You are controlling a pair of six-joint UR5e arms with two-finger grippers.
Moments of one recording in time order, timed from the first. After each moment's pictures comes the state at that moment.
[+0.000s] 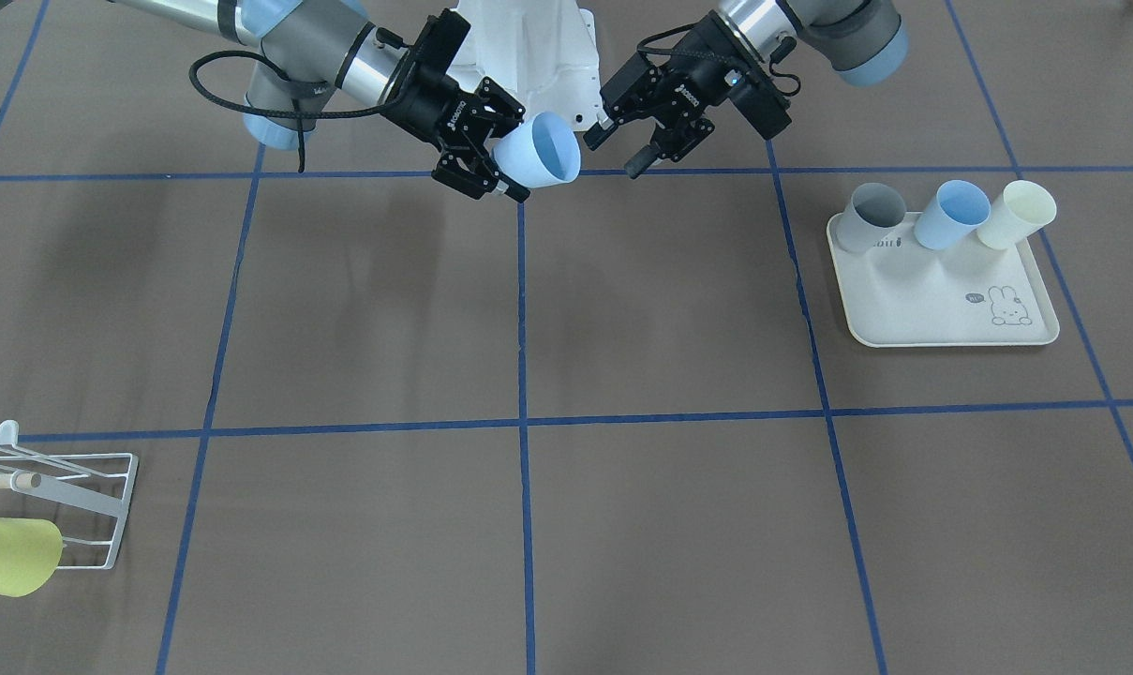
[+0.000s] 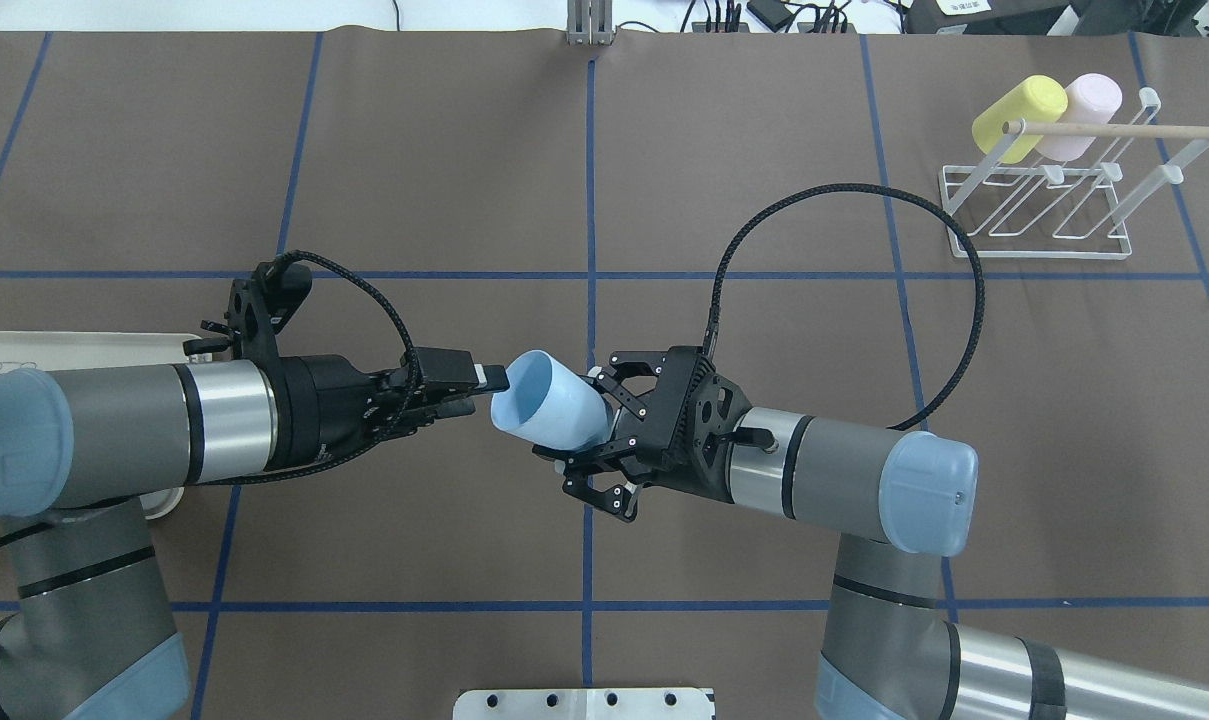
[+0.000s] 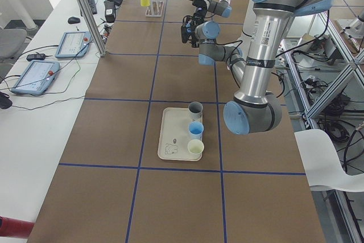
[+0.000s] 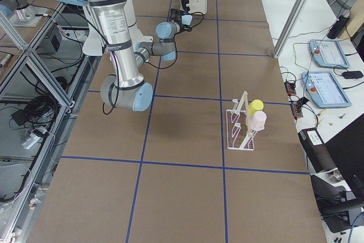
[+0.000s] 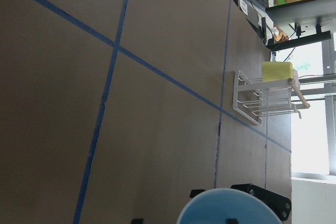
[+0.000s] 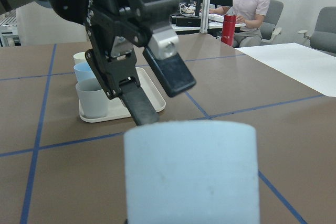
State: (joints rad) left arm -0.49 -1.80 -2.02 -2.48 -1.72 -1.67; right arm 0.34 -1.17 1.72 -0.32 1.54 0.23
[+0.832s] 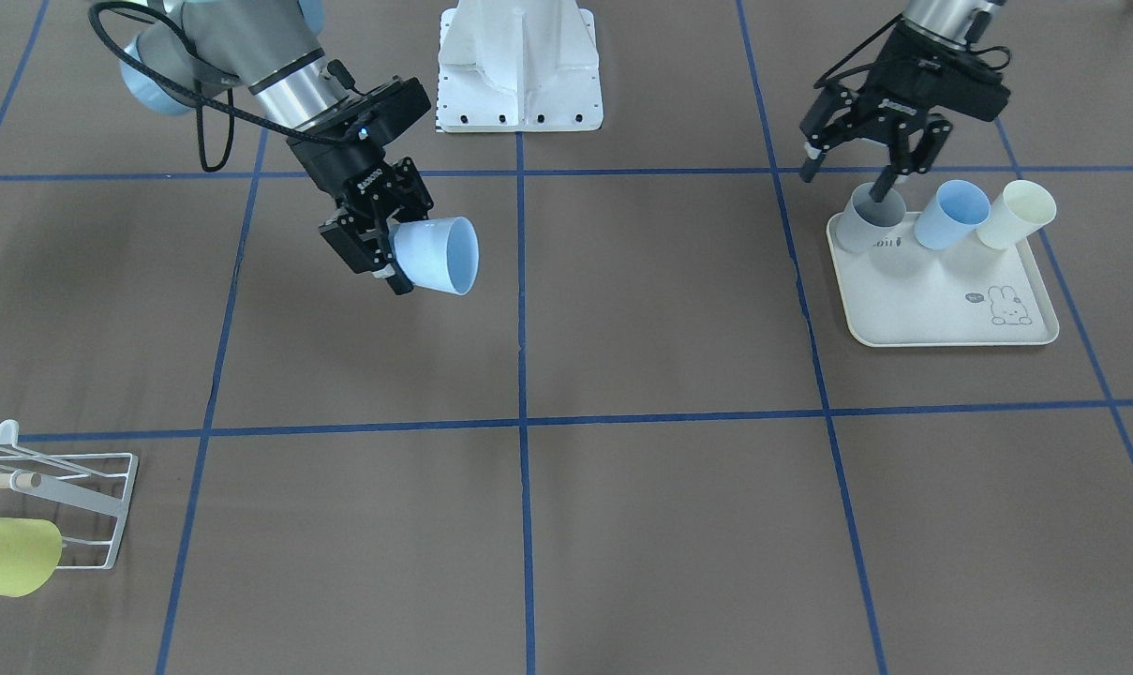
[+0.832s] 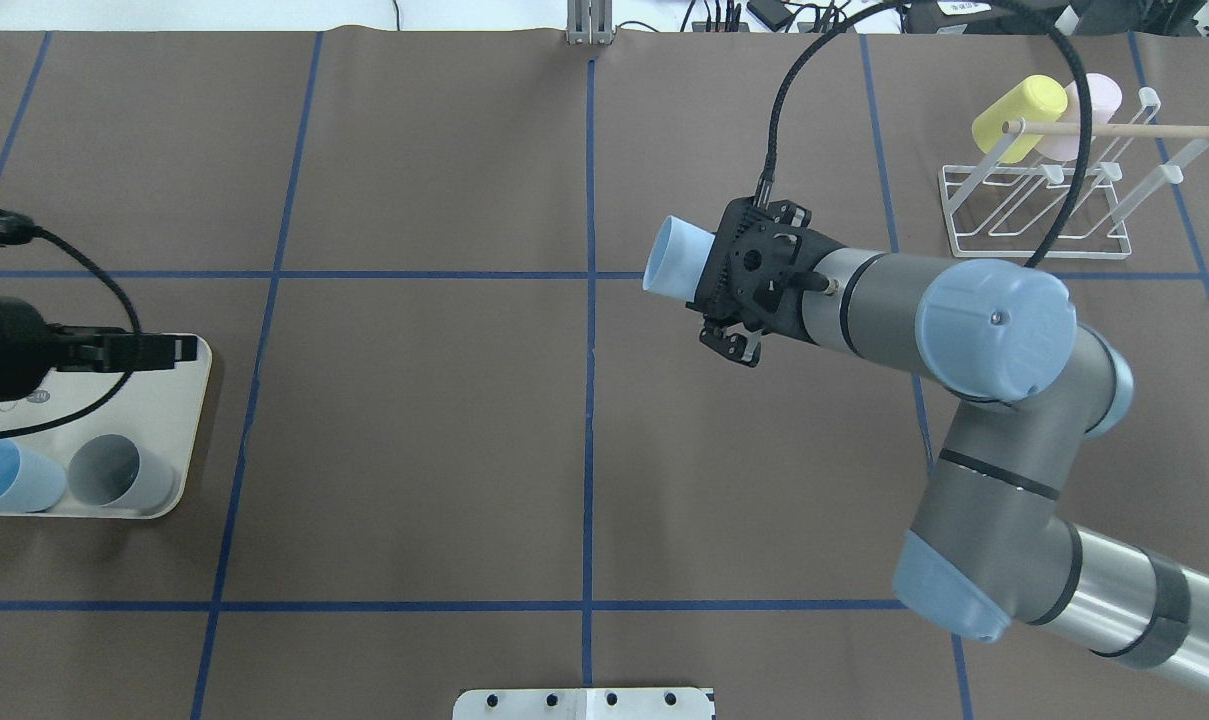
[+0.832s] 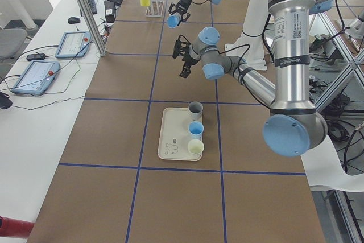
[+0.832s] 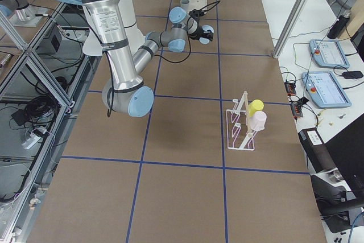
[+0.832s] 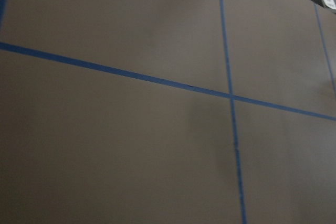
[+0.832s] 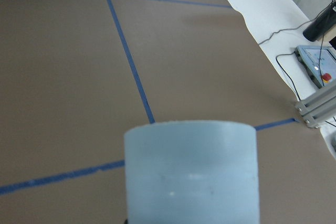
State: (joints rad) left arm -0.79 -1.39 -2.22 -2.18 -1.84 -0.97; right arm 0.58 -1.20 1.96 -1.10 1.54 -0.11
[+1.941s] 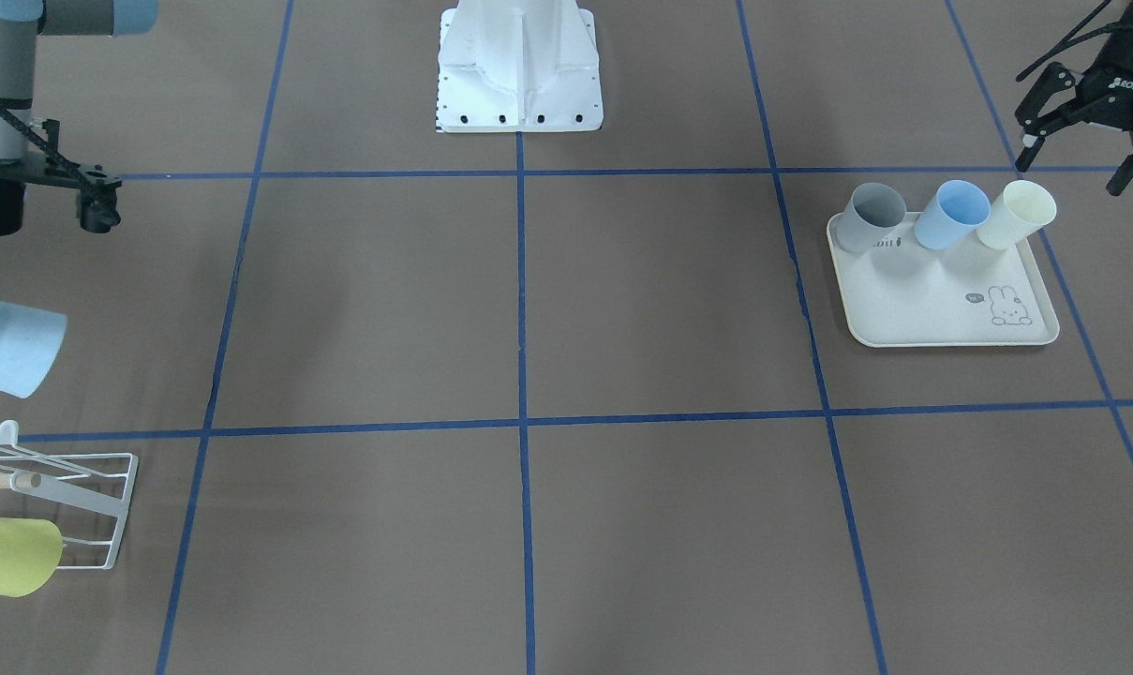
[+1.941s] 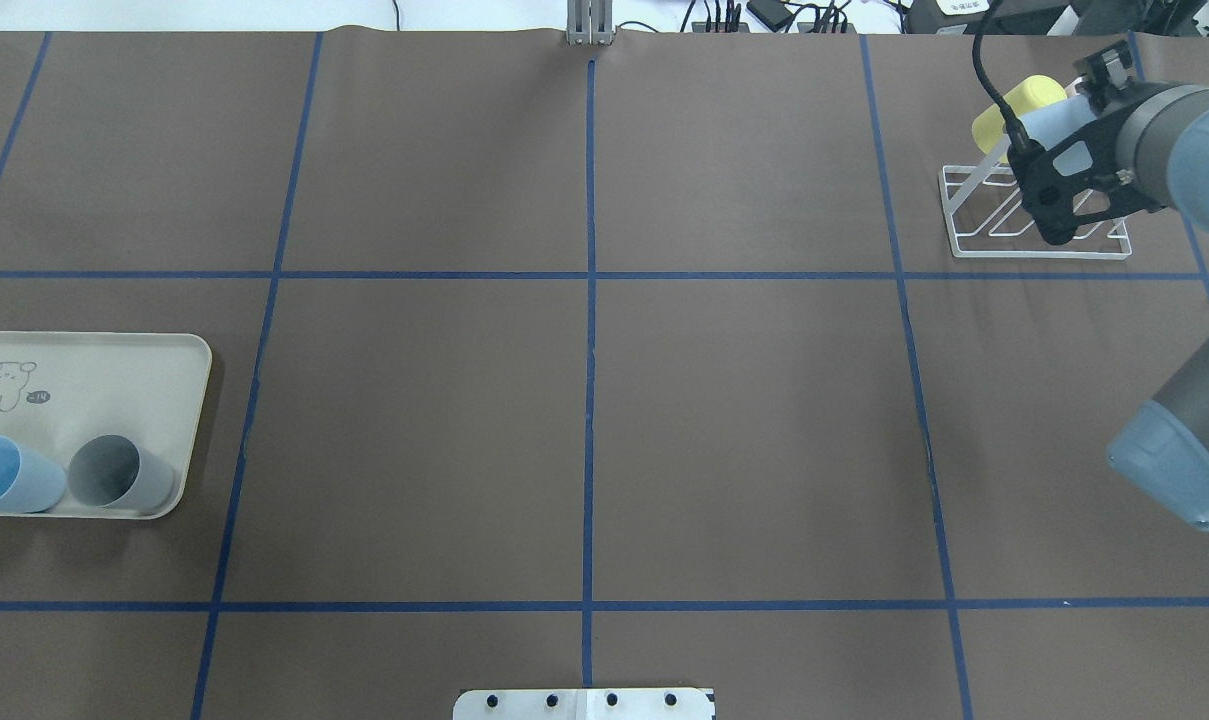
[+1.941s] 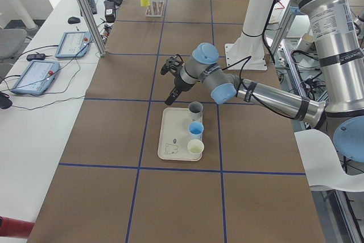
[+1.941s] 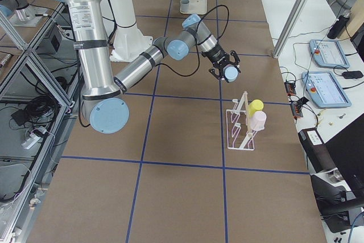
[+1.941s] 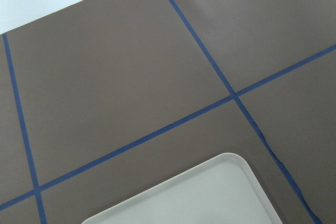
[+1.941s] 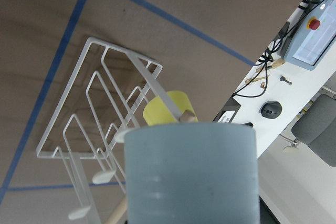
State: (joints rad) left arm -1.17 -1.26 -2.16 -2.19 -2.08 -0.44; right arm 0.93 -1.42 2.06 -1.48 1.30 -1.19
